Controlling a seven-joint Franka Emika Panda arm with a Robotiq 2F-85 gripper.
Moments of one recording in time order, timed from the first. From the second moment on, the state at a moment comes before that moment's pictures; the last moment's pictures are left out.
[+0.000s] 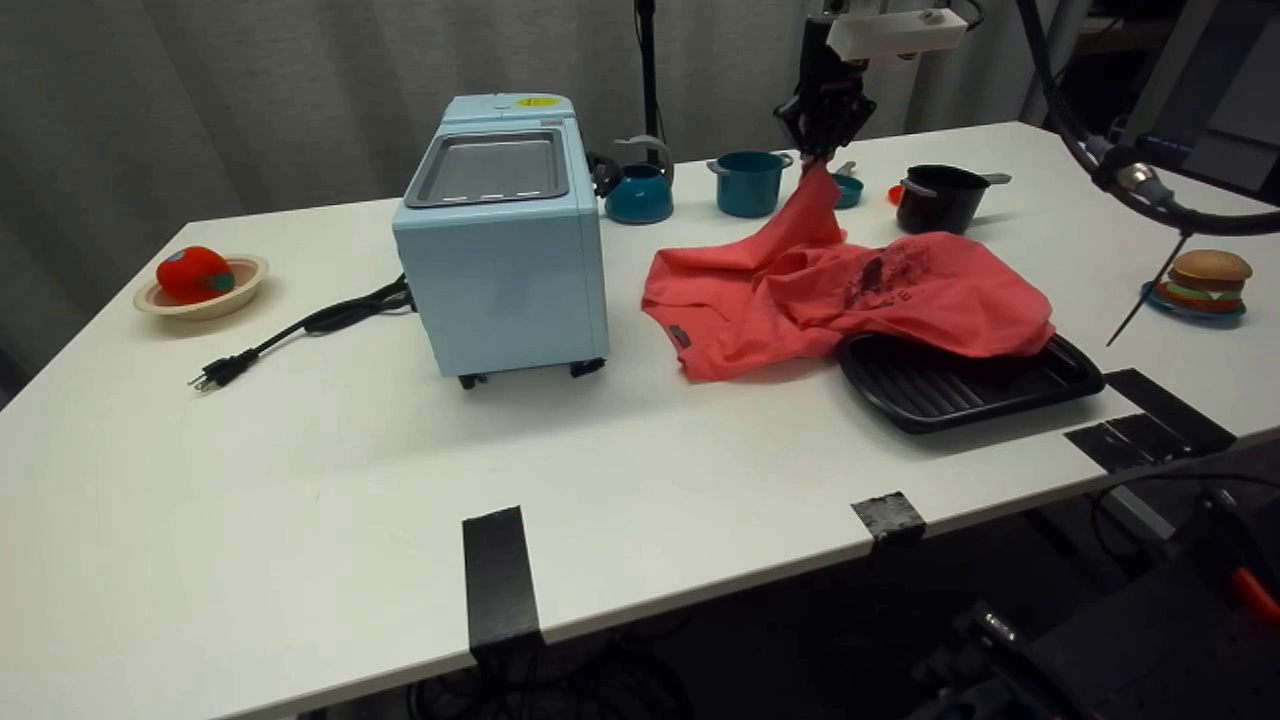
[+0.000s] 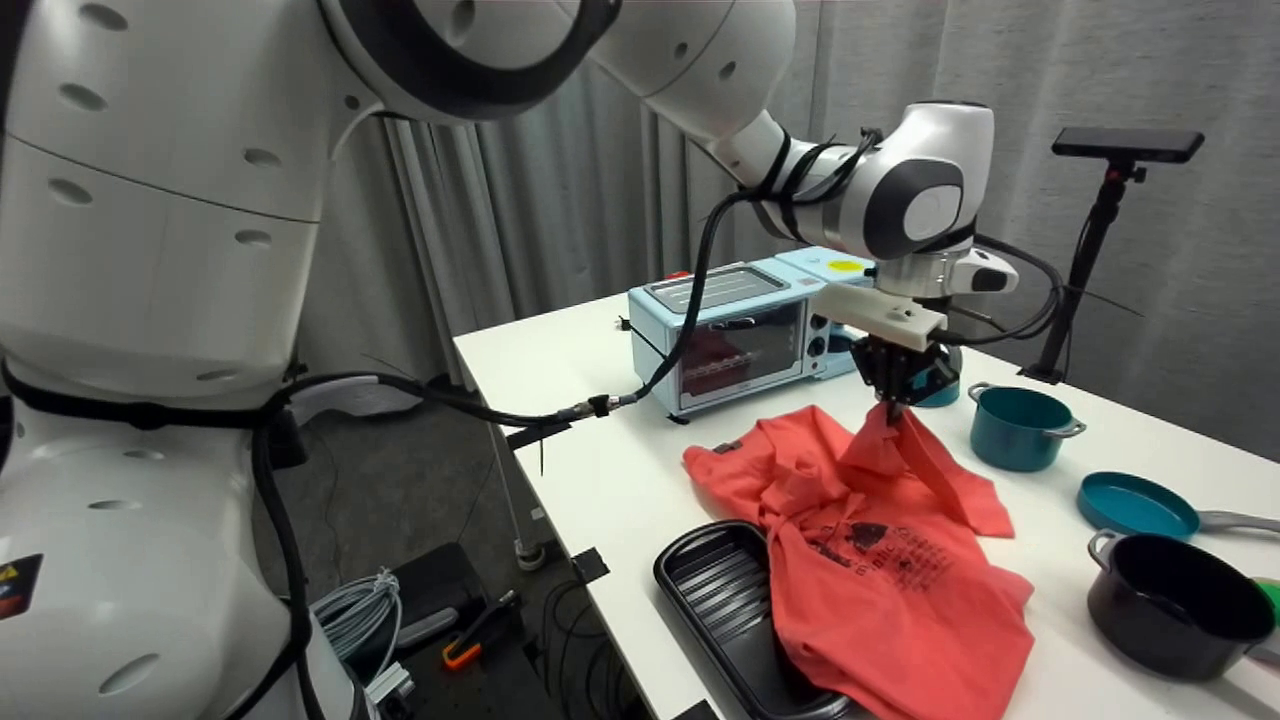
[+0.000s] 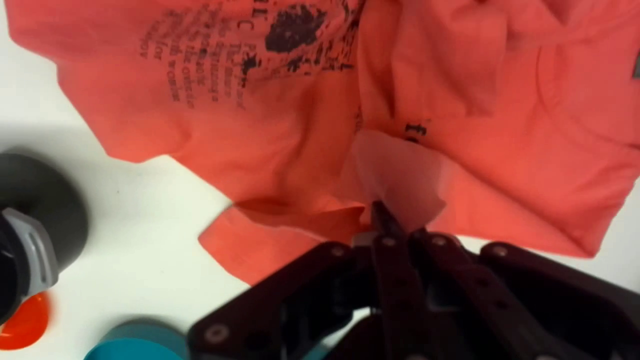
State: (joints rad) arm -0.07 0.50 -0.03 -1.69 0.01 2.21 -0.04
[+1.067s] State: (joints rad) arm -0.03 0.31 0.03 -1.94 0.00 2.12 -0.14
